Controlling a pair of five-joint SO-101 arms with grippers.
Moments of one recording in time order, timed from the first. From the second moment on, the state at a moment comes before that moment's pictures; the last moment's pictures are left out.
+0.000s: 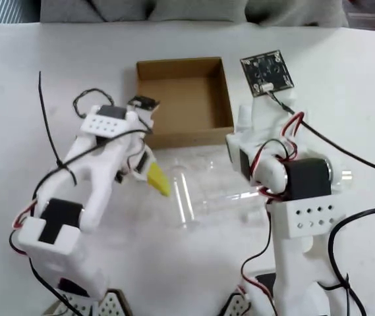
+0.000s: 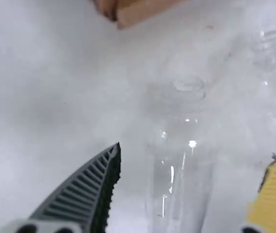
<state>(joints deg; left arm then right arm) 6.4 13.3 13.7 79.9 -4.6 -12.7 -37.4 14.0 81.7 8.5</state>
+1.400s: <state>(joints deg) 9.4 12.4 26.6 59.7 -2.2 -12.7 -37.4 14.0 81.7 8.5</state>
